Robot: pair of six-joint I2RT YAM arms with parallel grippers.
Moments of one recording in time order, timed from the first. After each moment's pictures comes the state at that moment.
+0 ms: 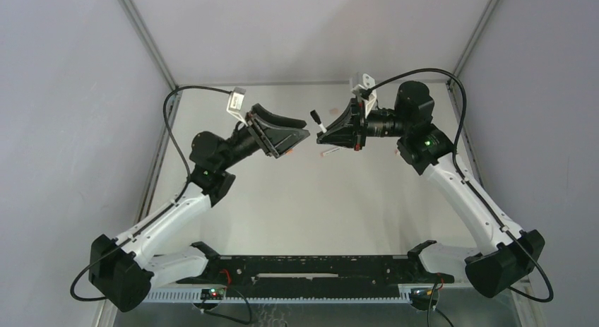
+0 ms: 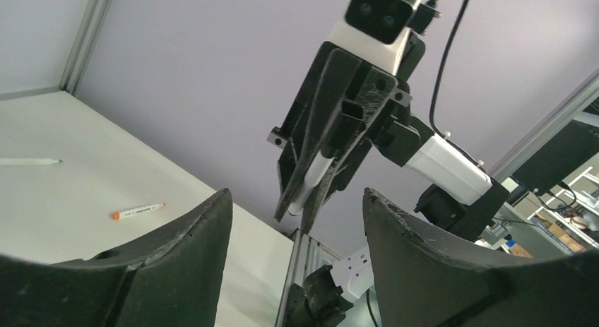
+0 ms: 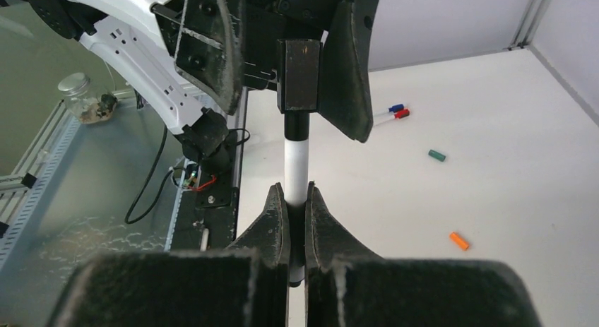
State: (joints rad) left arm -0.59 1.09 0.86 0.64 0.55 -0.89; right arm 0.46 1.21 1.29 -0.11 -1.06 0.08
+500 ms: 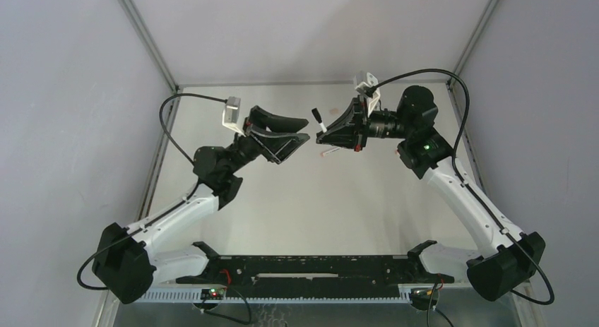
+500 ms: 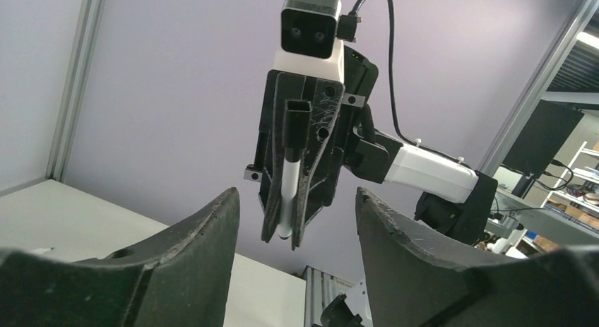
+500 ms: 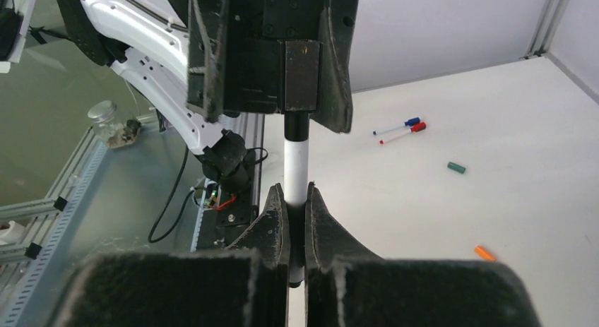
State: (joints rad) left arm -0.63 1.13 0.75 1.06 0.53 -0.86; right arm 0.46 1.19 1.22 0.05 -1.06 0.25
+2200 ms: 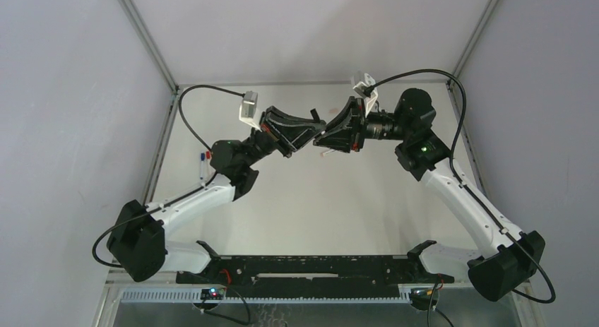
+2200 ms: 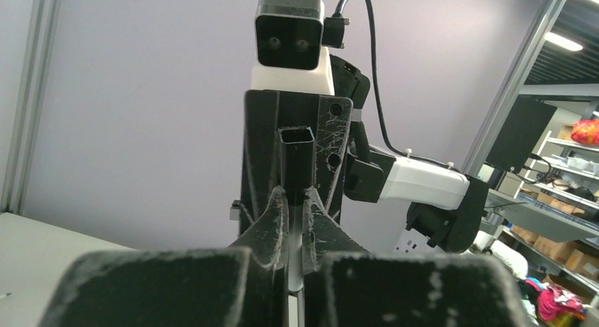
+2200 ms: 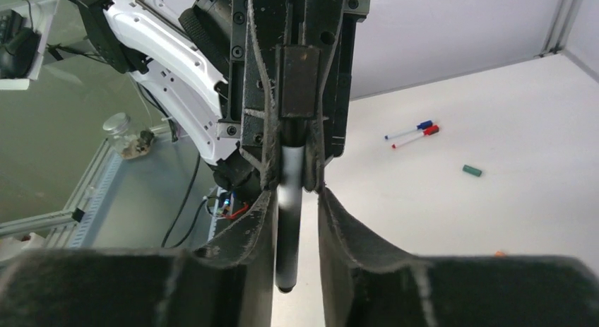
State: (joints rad) left arm -0.71 1.31 0.85 1.20 0.52 -0.86; right arm 0.49 1.19 1.20 0.10 -1.03 0.34
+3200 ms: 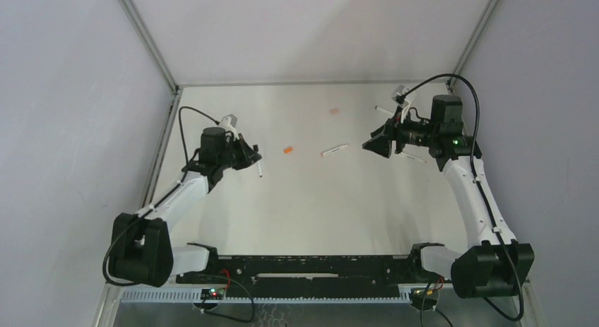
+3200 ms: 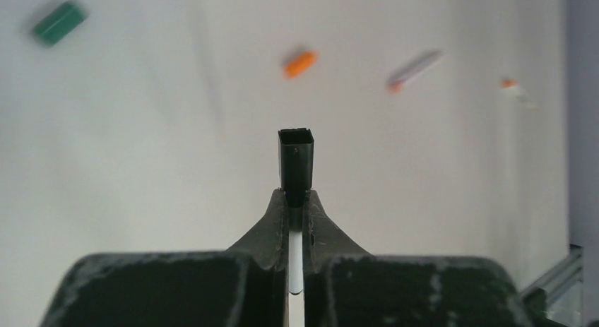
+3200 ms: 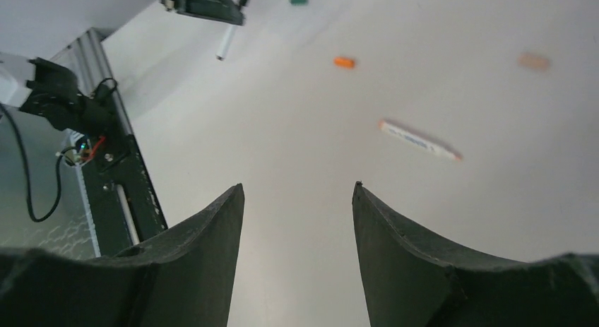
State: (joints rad) left arm -0.22 1.24 0.71 -0.03 0.30 -0.51; right arm 0.05 1.17 1.12 -0.48 -1.01 -0.19
